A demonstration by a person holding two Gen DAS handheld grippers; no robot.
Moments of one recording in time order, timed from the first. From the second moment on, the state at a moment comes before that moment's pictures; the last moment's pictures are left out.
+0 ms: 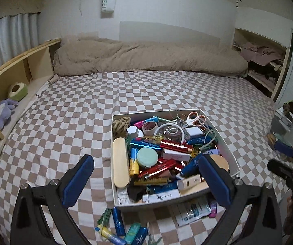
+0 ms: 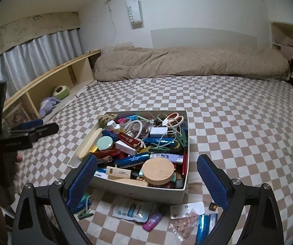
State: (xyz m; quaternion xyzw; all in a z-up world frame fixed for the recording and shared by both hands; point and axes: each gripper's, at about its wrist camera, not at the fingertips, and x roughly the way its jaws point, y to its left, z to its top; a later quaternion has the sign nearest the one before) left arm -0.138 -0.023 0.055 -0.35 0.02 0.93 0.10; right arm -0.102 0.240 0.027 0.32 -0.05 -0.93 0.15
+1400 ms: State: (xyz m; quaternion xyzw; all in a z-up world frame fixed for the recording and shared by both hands) left arm -0.053 -0.046 0.028 -0.29 0.00 0.95 0.09; right arm -0.029 0.276 0.005 0.26 -0.04 -0.96 0.06
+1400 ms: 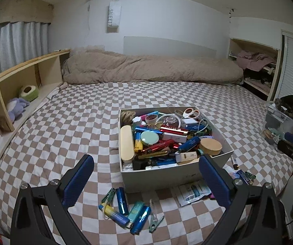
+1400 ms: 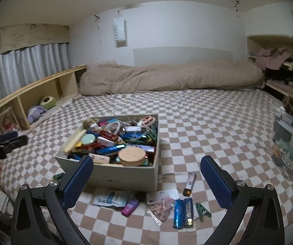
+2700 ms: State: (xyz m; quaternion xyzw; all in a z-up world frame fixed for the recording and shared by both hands) left arm -0.044 -0.060 -0.127 -0.43 -0.09 0.89 0.10; right arm -0.055 0.333 -0.166 0.41 -0.10 -0.91 -0.03
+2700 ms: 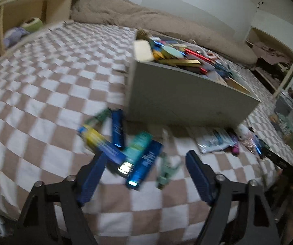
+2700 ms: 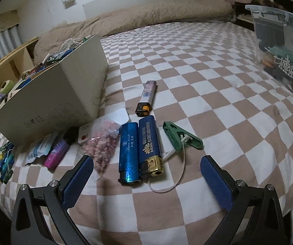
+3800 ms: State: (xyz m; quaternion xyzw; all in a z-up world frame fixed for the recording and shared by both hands) left arm -0.036 -0.004 -0.164 -0.44 -0.02 0.89 0.10; right arm -0.051 0.370 -0.164 0.38 -0.16 -0.91 -0.10
